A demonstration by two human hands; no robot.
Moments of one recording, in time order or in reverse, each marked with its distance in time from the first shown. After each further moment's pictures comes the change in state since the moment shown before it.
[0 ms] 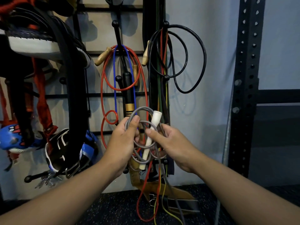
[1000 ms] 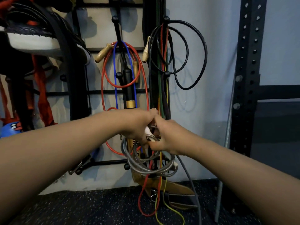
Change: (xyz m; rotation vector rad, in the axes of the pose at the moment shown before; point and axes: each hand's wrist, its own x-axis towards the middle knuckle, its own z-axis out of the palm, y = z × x) left_hand 0.044 0.075 0.011 1.414 -0.811 0.091; right_hand 0.008 -0.026 -0.006 -0.965 -0.159 -0.178
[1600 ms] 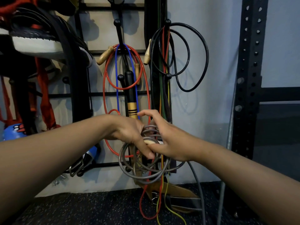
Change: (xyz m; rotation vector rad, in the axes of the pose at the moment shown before) left_hand 0.000 -0.032 0.012 -0.617 -0.333 0.017; right_hand -0.006 -0.002 -0.002 0.184 0.020 -0.270
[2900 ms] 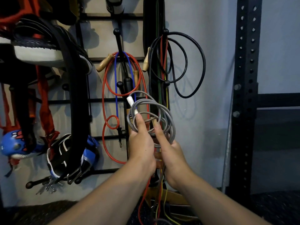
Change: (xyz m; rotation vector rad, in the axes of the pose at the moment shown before) left_hand 0.039 0.045 0.081 -1.478 1.066 0.127; right_hand -0.004 -0.010 0.051 1.040 0.605 0.588
